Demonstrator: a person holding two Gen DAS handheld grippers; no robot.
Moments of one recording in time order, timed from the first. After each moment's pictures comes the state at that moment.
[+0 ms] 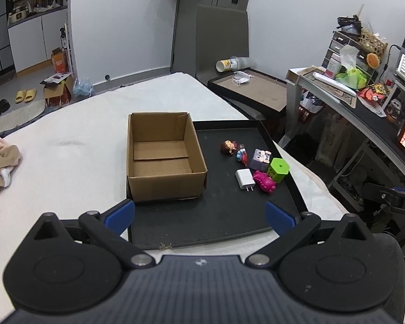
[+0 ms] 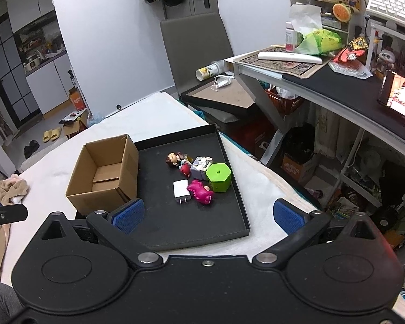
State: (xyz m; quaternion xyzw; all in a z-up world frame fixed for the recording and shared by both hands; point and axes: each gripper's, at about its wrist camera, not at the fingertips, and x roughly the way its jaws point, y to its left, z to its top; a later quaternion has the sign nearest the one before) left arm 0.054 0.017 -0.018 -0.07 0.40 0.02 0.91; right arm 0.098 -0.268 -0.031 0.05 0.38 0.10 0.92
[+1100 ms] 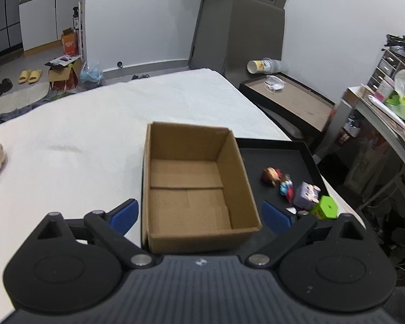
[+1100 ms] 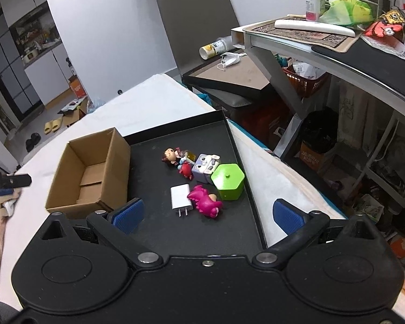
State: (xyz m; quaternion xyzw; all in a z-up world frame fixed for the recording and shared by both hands) left arm 0.177 0.096 -0.078 -0.11 0.41 0.05 0.90; right arm 0.191 -0.253 -0.085 0.06 0.42 0.12 0.90
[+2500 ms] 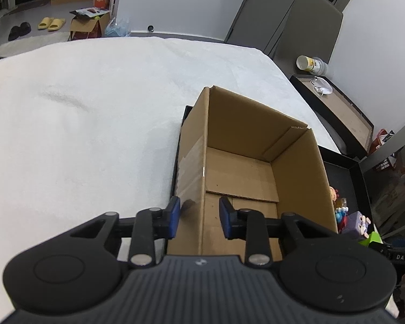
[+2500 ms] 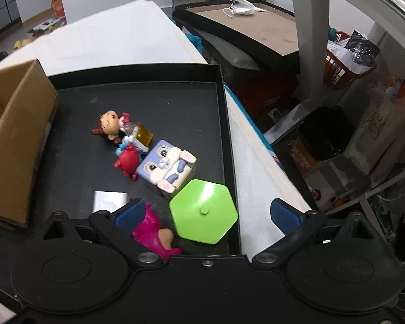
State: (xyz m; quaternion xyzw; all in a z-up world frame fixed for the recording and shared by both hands) left arm 0.235 0.169 -0.180 -0.21 0.43 0.10 0.87; right arm 0.331 -0.199 -0.200 -0.11 0.51 0.10 0.85
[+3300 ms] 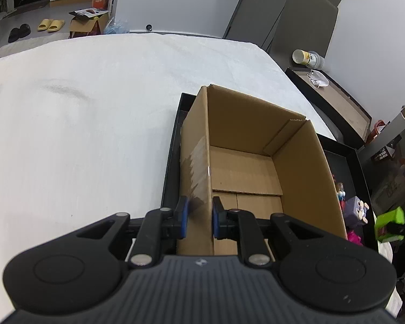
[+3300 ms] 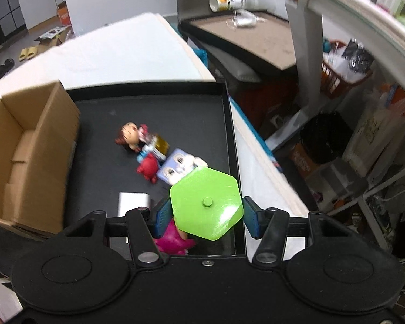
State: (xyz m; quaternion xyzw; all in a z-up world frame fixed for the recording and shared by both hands) left arm 0.216 0.156 -0.180 -0.21 0.43 0.09 0.87; right arm 0.312 -0.192 -0.156 -0.10 0.49 0.11 0.86
